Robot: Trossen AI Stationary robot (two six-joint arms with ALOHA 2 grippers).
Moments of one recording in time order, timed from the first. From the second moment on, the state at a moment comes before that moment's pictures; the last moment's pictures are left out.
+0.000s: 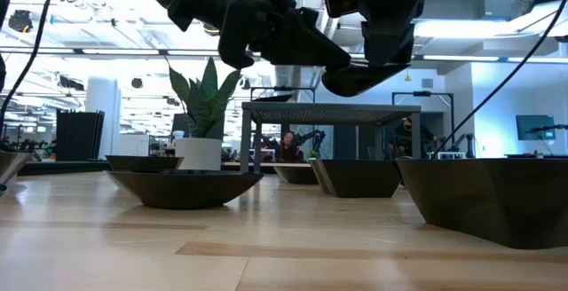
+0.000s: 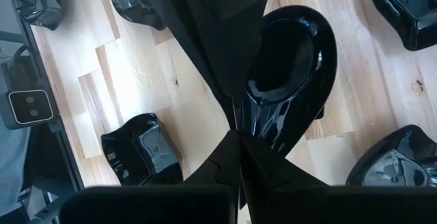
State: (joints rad) left arm -0.13 1.76 1.01 0.29 0.08 0.59; right arm 0.12 1.66 1.37 -0.91 -0.19 0.46
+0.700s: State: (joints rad) left arm -0.13 1.76 1.00 0.26 0.08 0.50; right arm 0.11 1.66 1.41 -1.03 -0.18 0.38
